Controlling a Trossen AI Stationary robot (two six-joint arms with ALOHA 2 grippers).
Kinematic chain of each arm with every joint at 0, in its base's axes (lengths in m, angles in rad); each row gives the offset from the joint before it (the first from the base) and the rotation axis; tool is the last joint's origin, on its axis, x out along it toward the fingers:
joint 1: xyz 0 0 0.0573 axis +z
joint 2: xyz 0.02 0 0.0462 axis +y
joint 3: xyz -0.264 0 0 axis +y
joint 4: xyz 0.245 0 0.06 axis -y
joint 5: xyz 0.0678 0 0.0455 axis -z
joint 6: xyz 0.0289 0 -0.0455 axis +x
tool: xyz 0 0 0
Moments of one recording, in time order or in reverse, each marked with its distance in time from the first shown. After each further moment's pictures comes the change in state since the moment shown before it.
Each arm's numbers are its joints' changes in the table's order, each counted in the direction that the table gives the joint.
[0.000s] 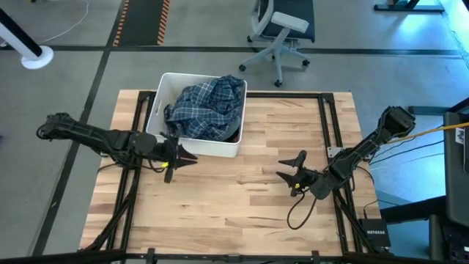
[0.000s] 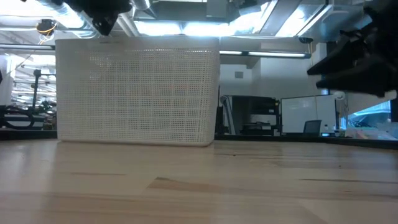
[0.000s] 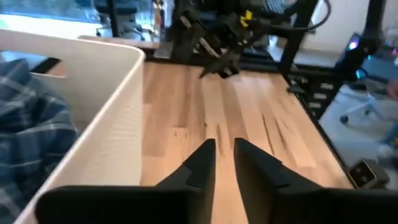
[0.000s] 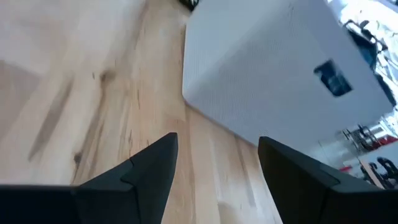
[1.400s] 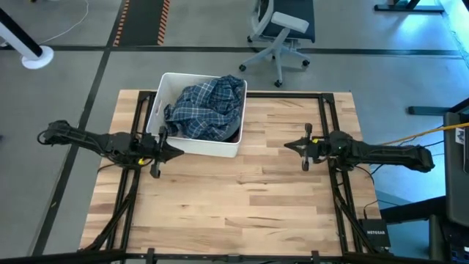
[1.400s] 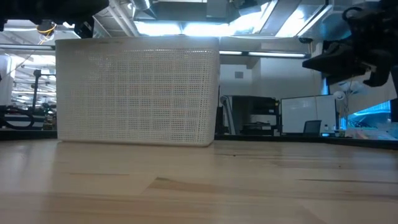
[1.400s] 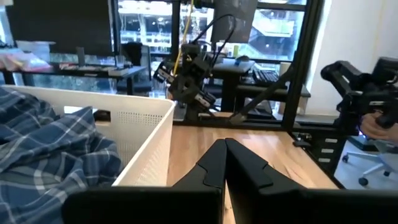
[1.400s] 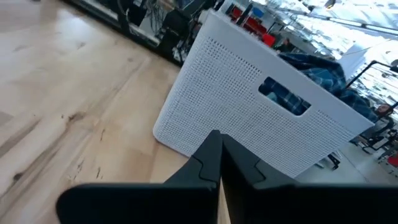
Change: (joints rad) left arm 0.002 -0.361 0.341 0.232 -0.064 0.071; right arm -0.839 -0.855 0.214 -0.133 -1.046 -0.368
